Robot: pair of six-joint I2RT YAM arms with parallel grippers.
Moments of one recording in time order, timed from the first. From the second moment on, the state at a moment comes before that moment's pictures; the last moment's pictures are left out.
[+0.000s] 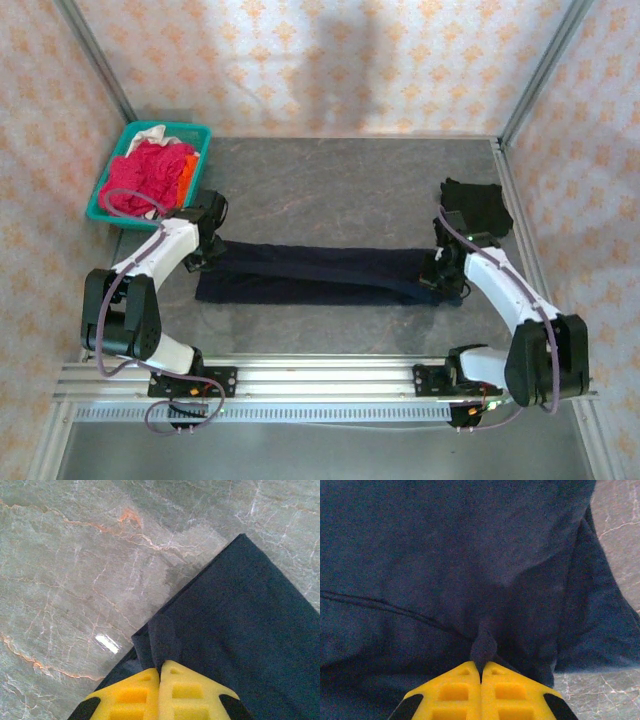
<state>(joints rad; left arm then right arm) -0.08 1.49 0.98 -0.90 -0.32 -0.81 0.15 1.24 0.79 -0.94 -0.09 0.49</state>
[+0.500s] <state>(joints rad) -0.08 1.49 0.89 -0.87 -0.31 -0.83 0.15 1.38 0.79 -0.86 -0.09 0.50</state>
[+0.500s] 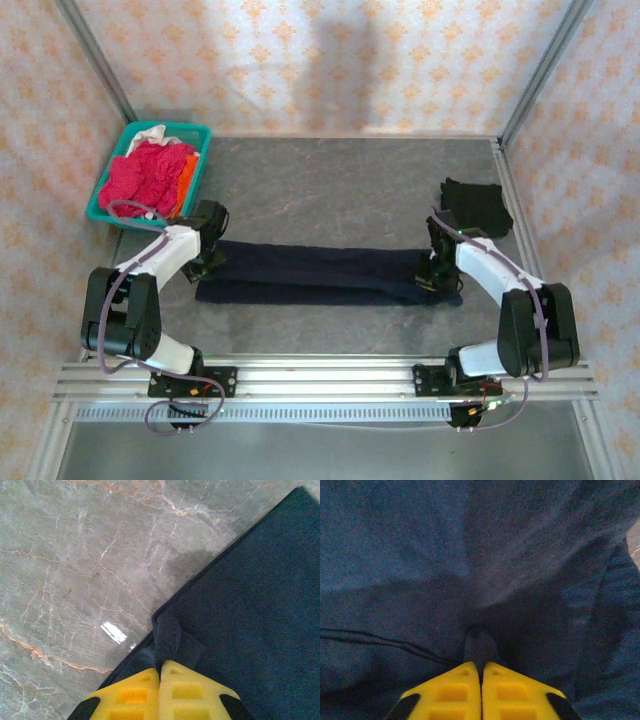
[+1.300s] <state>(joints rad) -0.18 1.46 0.92 -0.78 -0.21 -0.91 0.47 1.50 0.95 -0.71 -0.02 0.58</state>
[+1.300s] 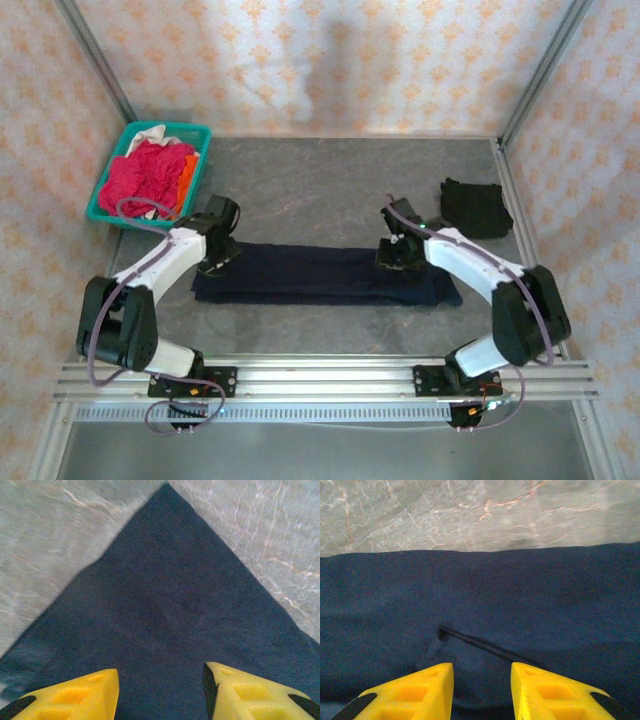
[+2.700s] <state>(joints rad) -0.18 1.27 0.76 -0.83 -0.19 -0.93 0.41 1.08 0.62 -0.91 -0.08 0.89</state>
